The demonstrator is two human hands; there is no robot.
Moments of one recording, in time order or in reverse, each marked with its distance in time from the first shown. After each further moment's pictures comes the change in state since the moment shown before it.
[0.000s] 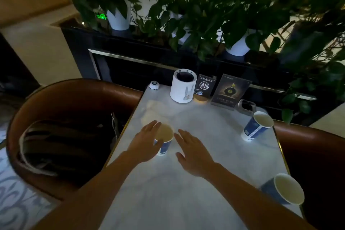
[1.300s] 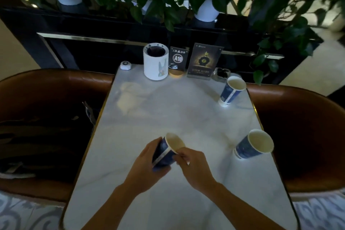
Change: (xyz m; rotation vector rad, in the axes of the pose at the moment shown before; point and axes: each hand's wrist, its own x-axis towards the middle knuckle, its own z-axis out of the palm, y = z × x) left_hand -0.098 0.053 0.077 -0.531 -0.093 0.087; right_hand -0.113 -0.004 0.041 0.682 0.298 0.388
